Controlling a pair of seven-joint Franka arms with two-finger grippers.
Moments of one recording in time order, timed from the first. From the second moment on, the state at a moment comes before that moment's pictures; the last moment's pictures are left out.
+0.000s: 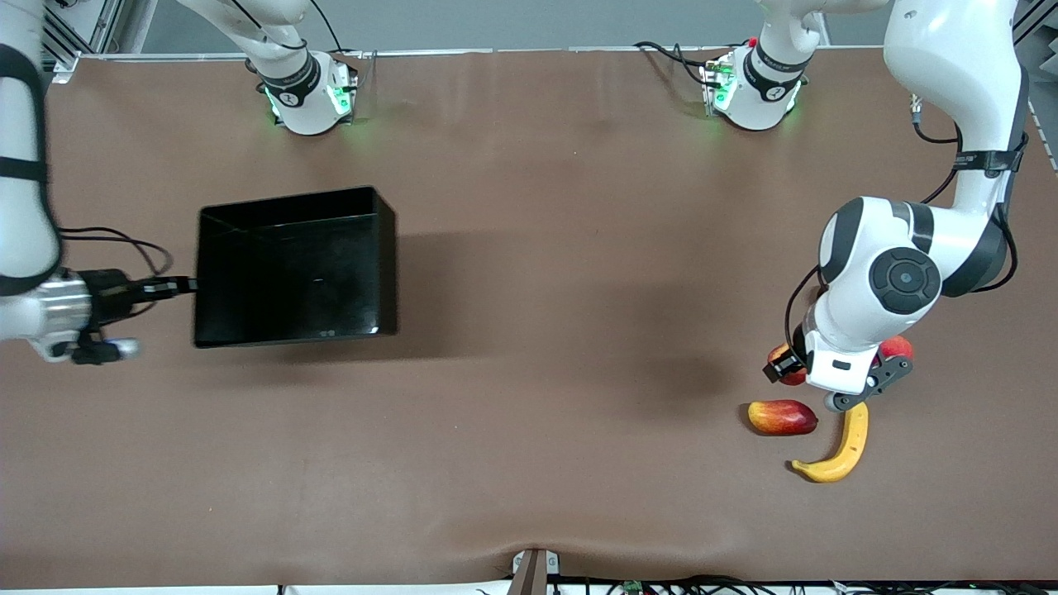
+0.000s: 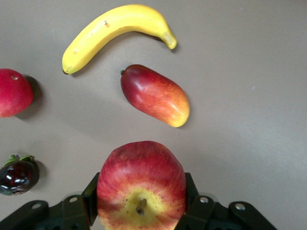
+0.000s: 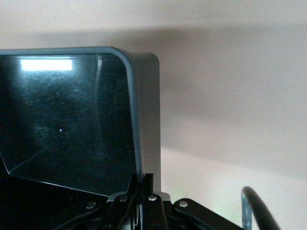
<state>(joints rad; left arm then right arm) -0.08 0.44 -0.13 -1.68 0.18 2.15 -0.79 -0.16 0.45 0.04 -1.53 0.31 1.43 -0.21</state>
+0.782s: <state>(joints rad) -0.11 0.37 -0.21 -1.66 0.18 2.05 -0.79 0.19 0.46 0.04 -1.53 0.43 1.65 0.23</state>
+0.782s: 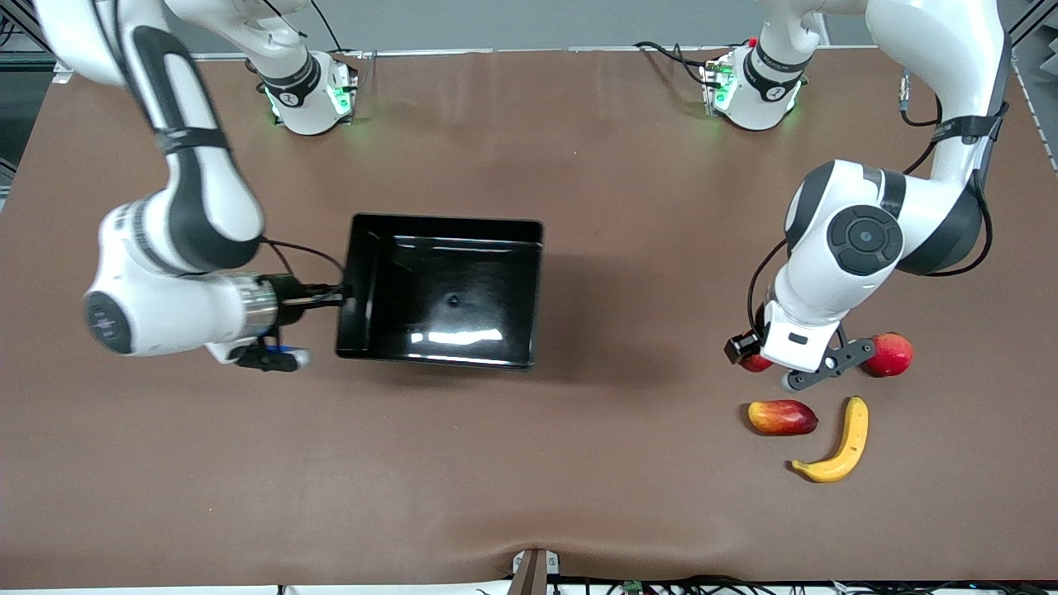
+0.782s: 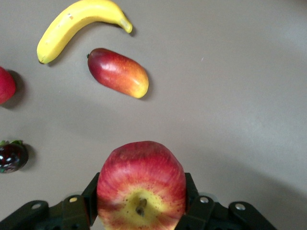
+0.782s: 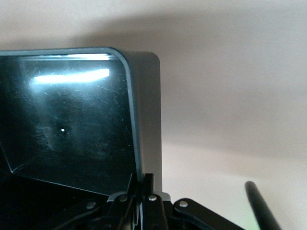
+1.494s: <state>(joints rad) -0.12 0.32 -0.38 -1.66 0.17 1.98 -0.84 0.48 0.67 0.04 -1.54 0.50 2.10 0.39</state>
